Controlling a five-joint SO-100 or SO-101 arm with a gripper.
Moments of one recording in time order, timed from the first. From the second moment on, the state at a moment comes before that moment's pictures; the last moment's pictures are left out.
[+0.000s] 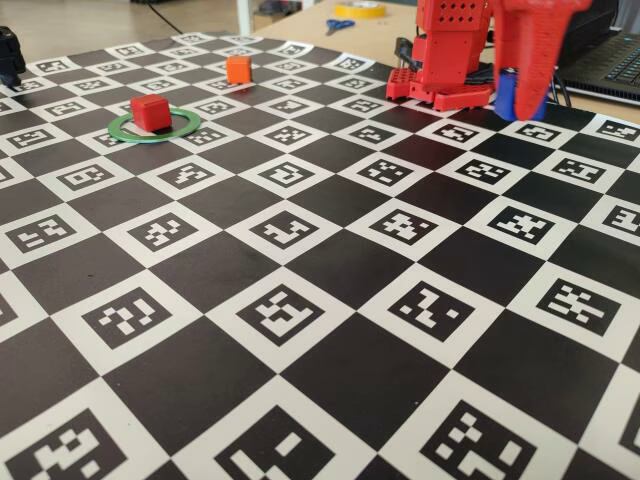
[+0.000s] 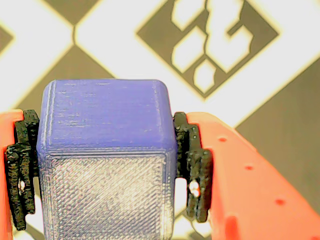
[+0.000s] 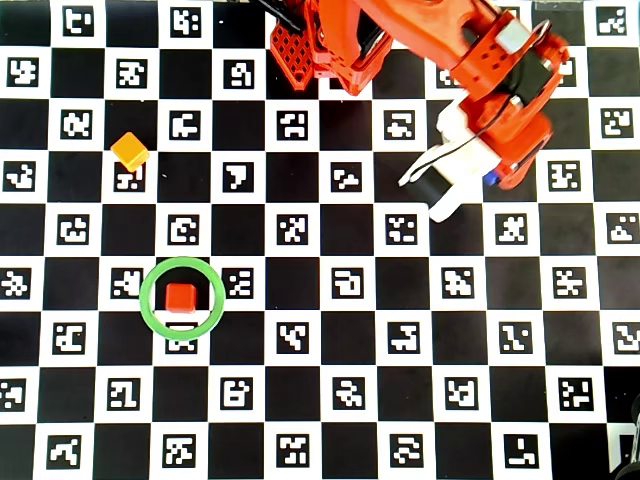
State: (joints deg) arm -38.0 103.8 110.1 75.5 -4.3
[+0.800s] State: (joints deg) arm 3.4 89.1 75.3 95.4 -21.1
